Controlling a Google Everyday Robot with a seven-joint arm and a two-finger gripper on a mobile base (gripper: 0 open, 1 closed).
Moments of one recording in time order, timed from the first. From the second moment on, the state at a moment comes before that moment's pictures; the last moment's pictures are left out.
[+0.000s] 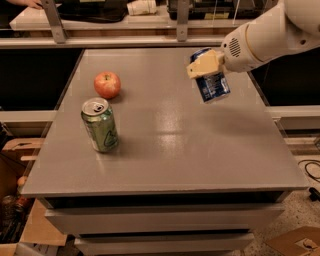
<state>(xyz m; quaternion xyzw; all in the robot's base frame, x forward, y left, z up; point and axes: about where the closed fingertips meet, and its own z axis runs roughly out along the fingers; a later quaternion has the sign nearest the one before) 0.602 -0.120 0.938 -0.20 0.90 0.21 0.33</state>
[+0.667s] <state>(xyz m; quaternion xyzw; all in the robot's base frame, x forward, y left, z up) 0.602 -0.103 0.929 -0.33 0.83 0.29 0.33</state>
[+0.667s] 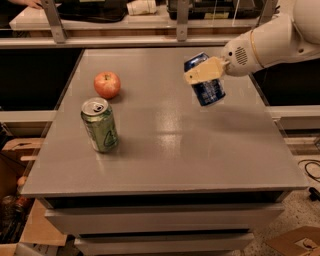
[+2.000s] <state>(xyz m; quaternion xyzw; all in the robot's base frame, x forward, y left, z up) 0.567 -0.073 0.932 -0.43 0.66 0.48 0.39</state>
